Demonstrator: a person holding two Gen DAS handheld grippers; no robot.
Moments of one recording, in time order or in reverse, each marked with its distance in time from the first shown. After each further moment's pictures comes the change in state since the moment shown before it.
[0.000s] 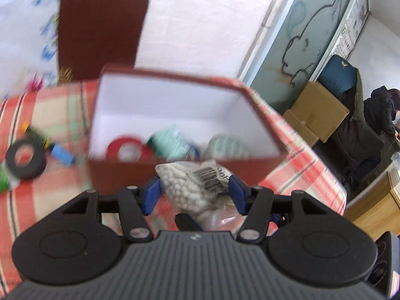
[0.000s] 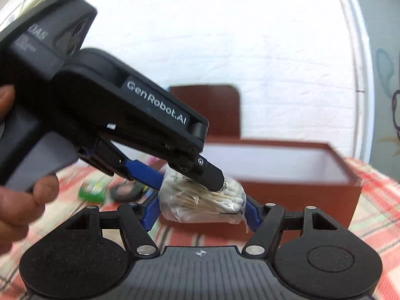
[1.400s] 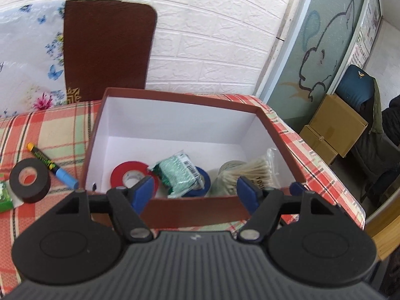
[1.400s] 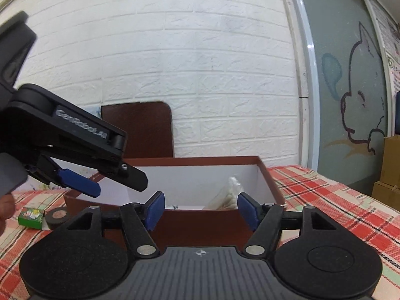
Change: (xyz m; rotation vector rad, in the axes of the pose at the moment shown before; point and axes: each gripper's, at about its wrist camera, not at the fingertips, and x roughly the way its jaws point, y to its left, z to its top) left arm 0.005 -0.002 0.008 -0.009 -0.070 0.112; right arm 0.032 -0.041 0.013 0.045 -0.052 -0.247
